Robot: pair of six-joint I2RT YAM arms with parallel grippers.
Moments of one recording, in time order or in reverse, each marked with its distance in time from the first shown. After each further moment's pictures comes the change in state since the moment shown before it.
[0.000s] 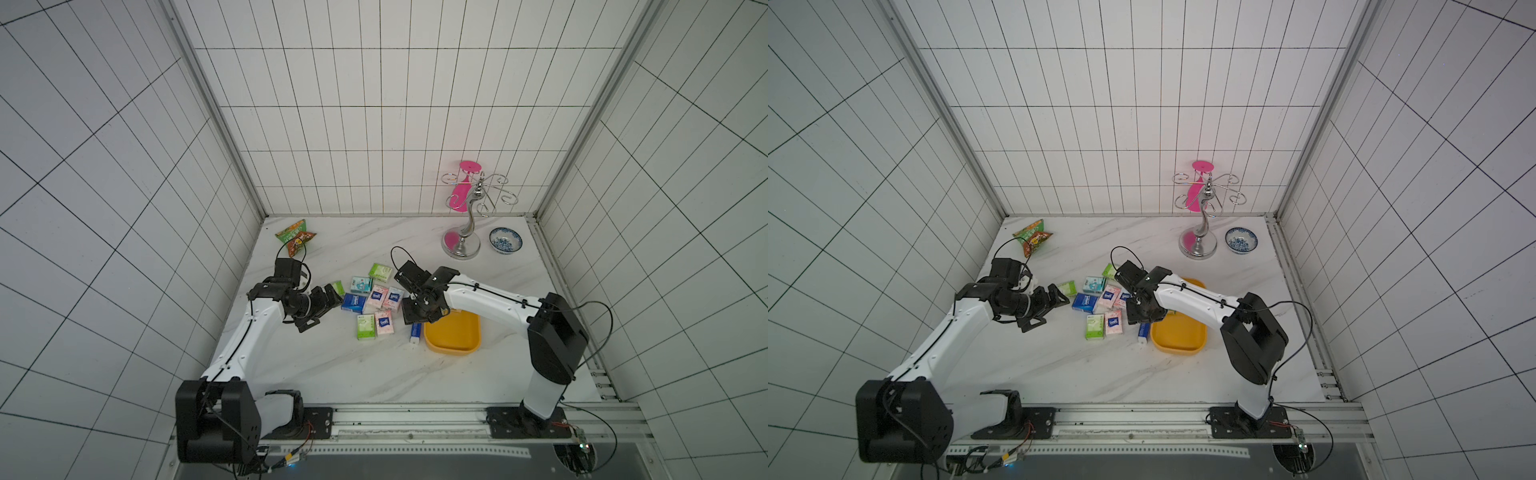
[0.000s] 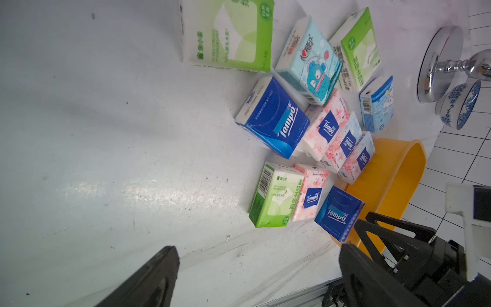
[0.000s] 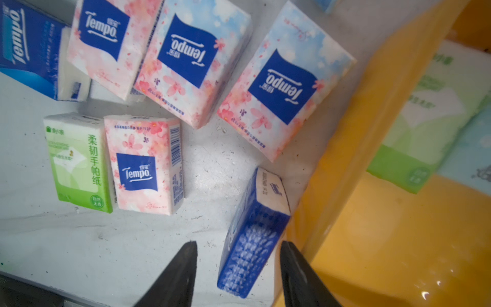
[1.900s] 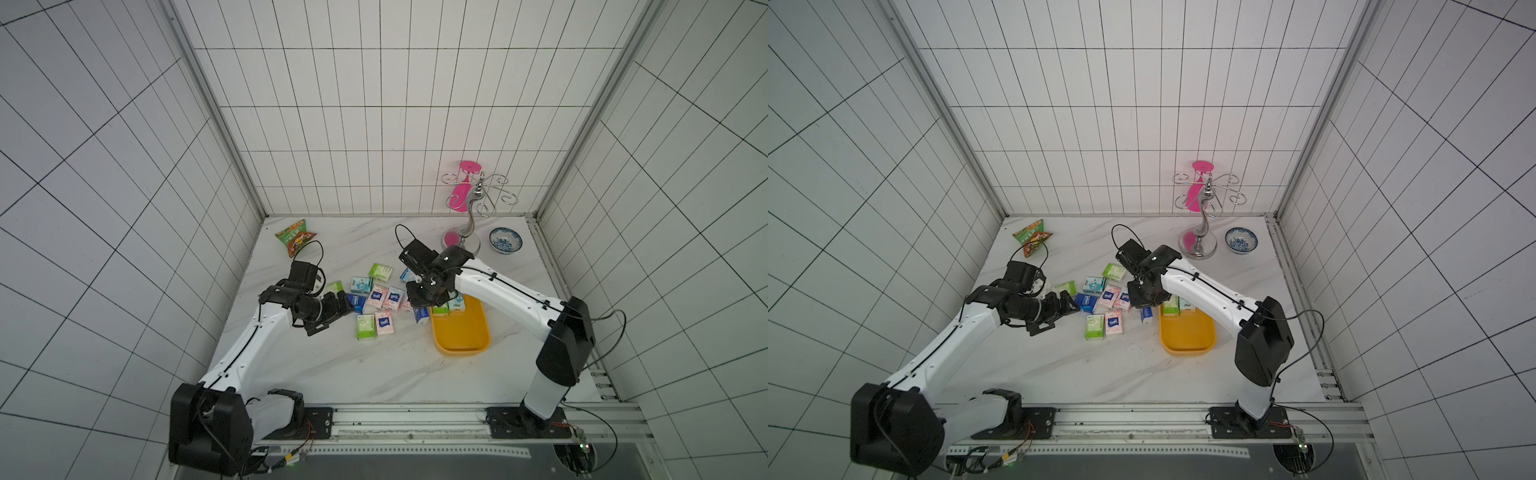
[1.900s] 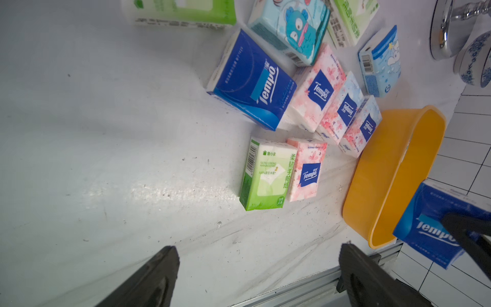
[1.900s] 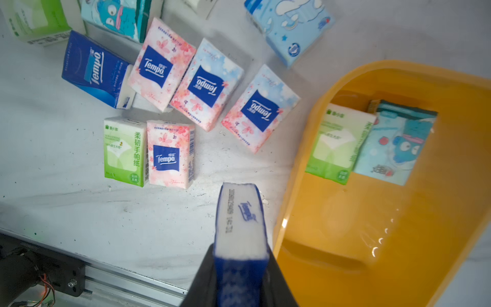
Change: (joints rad) left arm -0.182 -0.026 -0.010 0.007 -0.052 -0.039; right arm -0.080 -0.048 0.244 -0.258 0.021 -0.134
